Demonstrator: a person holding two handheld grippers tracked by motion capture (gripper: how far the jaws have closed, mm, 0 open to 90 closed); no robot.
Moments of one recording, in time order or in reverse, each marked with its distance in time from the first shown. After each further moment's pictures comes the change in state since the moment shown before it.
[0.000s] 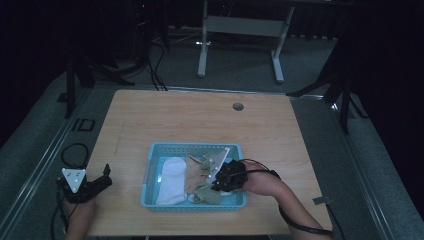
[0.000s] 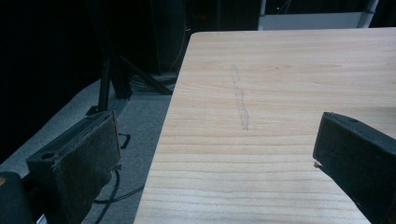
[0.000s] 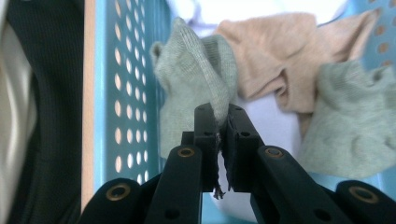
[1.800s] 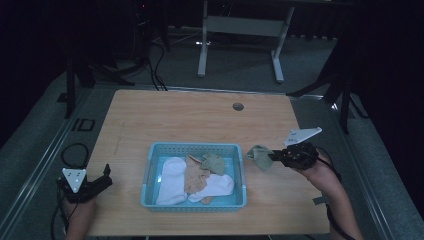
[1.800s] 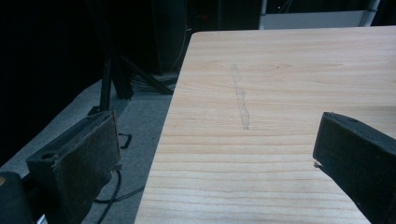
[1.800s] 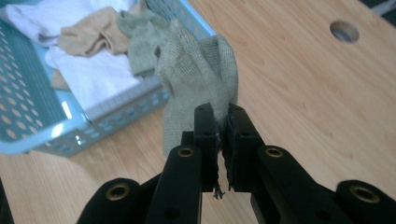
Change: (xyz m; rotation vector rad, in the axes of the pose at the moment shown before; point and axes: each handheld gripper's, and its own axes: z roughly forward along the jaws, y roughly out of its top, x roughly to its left) left arm -0.001 0.000 0.000 0.001 0.005 0.005; right arm -0.030 -0.143 -0.114 -0.245 -0.362 0.432
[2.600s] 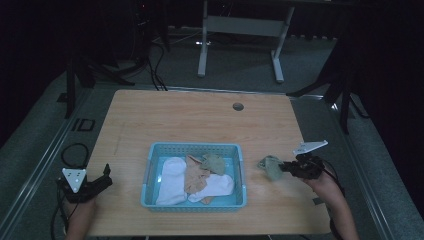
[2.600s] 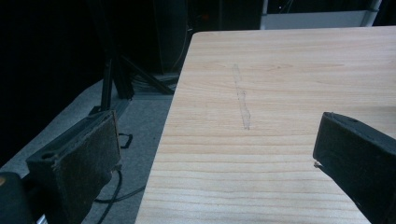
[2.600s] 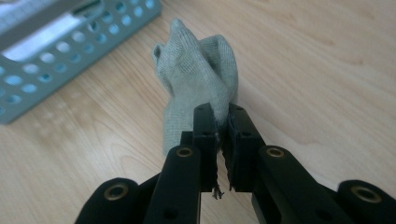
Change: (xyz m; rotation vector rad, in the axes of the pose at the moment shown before) left arm 0.000 0.000 0.000 0.000 0.004 -0.002; right arm -0.023 -0.070 0.027 0.062 -0.030 0.178
